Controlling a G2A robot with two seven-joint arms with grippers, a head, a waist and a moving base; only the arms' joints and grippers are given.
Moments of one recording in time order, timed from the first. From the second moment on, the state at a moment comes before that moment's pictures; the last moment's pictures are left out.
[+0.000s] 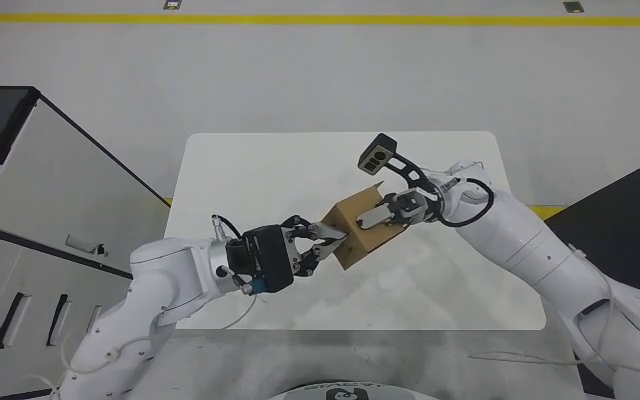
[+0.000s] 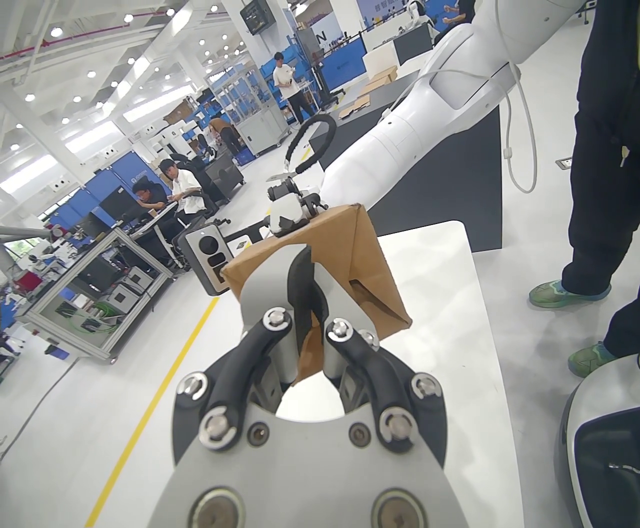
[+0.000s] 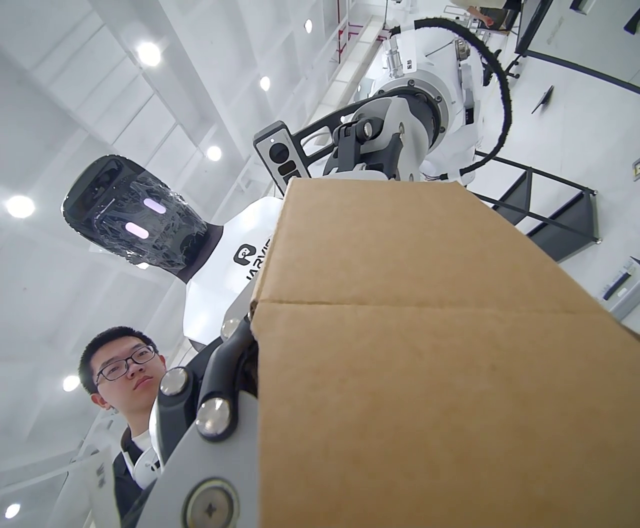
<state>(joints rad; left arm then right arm) 1.50 -0.98 -1.28 -2.26 1.38 -0.77 0.04 -0.70 -0.97 0.54 -1.36 1.35 -0.28 1.54</state>
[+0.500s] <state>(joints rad) 1.49 -0.98 -1.25 -2.25 1.38 -0.77 0.04 -0.70 -0.97 0.54 -1.39 1.34 -0.28 1.54</state>
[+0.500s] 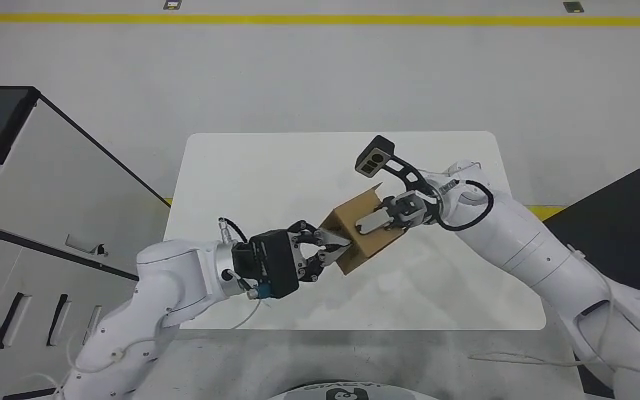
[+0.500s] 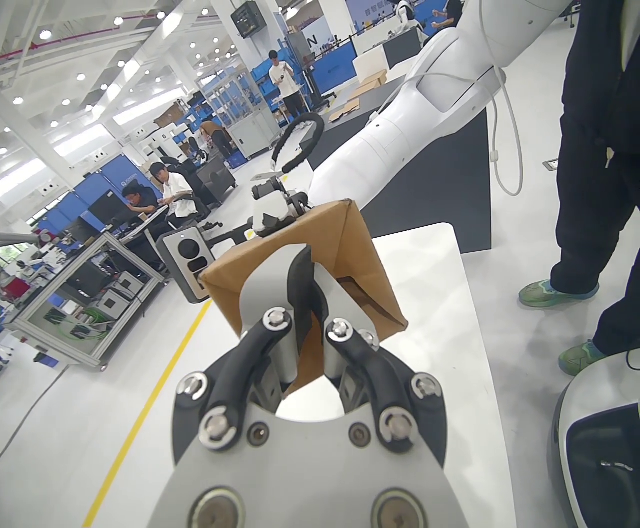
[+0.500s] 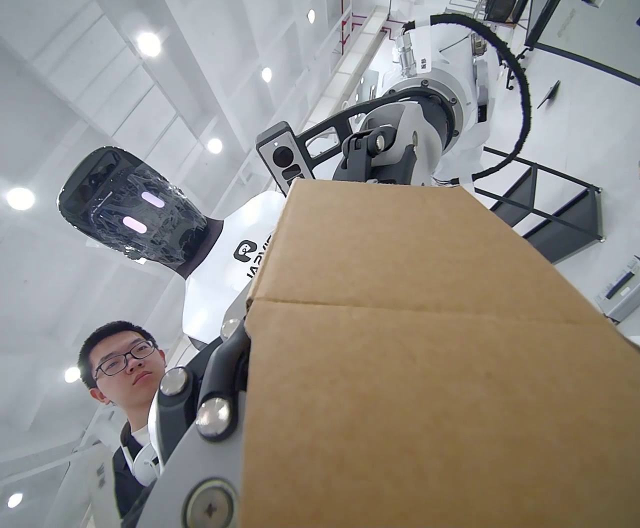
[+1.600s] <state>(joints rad) 1.51 -0.98 -1.33 -2.28 1.33 -0.75 0.04 -0.74 -0.94 0.60 -1.37 1.34 -0.28 1.54</state>
